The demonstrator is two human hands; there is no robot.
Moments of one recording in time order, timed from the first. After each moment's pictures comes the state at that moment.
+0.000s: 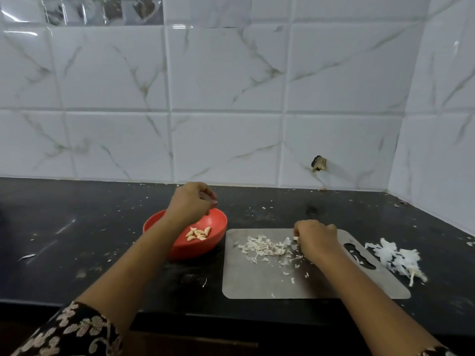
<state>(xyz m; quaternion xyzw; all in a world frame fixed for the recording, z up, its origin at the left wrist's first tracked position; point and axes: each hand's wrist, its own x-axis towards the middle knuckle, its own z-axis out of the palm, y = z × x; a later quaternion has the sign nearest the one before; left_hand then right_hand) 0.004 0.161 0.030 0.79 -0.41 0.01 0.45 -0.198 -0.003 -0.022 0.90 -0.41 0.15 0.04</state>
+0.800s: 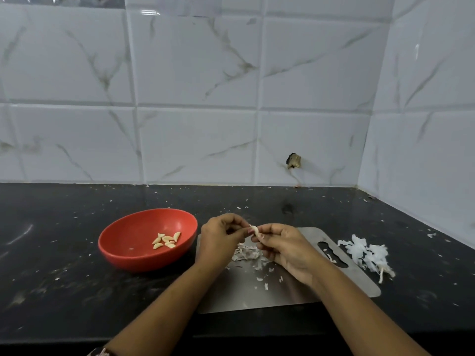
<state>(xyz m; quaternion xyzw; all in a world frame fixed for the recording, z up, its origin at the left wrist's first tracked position) -0.079 0.095 -0.036 0.65 -0.46 -0.07 0.60 -0.214 0.011 -0.028 0.65 -0.23 0.27 -0.67</state>
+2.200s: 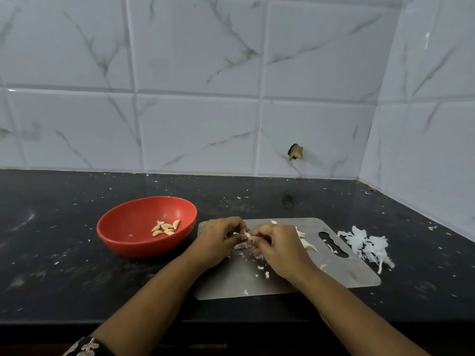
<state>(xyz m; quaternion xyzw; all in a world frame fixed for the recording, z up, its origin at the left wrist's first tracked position) -0.058 0.104 -0.051 0.66 -0.63 -0.05 0.40 -0.211 0.020 -0.051 0.87 -0.21 0.33 -0.29</state>
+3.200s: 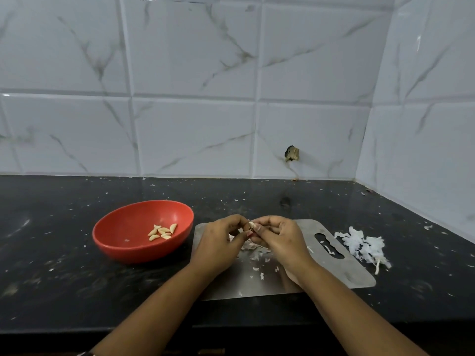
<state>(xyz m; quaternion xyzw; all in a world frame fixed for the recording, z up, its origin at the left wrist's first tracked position) -0.083 0.103 -0.050 0.65 -0.58 0.01 0.49 -0.207 0.016 -0.046 0.67 -0.22 0.40 -0.59</state>
